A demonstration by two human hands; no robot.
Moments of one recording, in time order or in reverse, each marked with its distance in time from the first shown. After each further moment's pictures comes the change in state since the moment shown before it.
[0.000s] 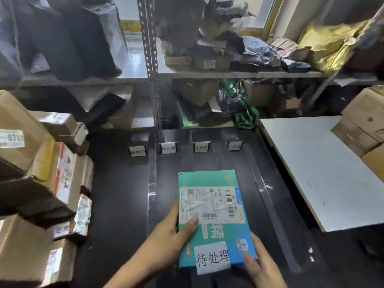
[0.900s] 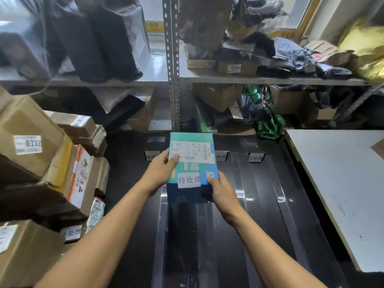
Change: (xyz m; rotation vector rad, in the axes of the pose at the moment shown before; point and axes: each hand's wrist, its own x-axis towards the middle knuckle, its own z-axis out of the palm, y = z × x) left_hand 0.152 0.007 -0.116 -0.041 0.416 -0.003; right_hand 0.224 -0.053 0.090 0.045 -0.127 0.001
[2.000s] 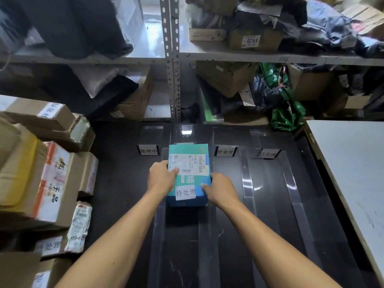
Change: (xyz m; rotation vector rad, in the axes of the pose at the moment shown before) left_hand 0.108 -0.103 0.018 0.575 0.252 -0.137; right_hand 0.112 0.033 0.007 -0.891 -0.009 0.083
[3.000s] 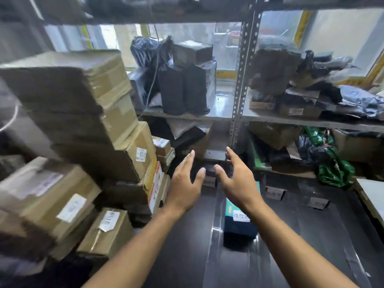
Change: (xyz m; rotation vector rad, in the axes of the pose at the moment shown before) left_hand -0.168 0.006 -0.205 -0.158 0.422 0.421; right_hand -0.160 -0.178 -0.042 0.298 0.310 -0.660
